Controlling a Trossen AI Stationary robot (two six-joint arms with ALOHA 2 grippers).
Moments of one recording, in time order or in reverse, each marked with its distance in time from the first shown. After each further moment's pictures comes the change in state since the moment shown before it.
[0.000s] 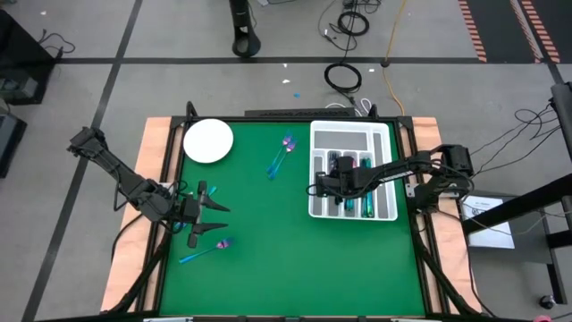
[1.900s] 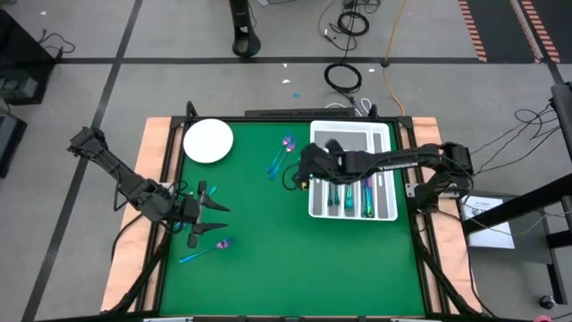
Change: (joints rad) left arm 0.000 0.000 0.000 -0.001 0.000 0.001; right arm -0.018 -0.004 0.371 0.023 -0.084 -0.855
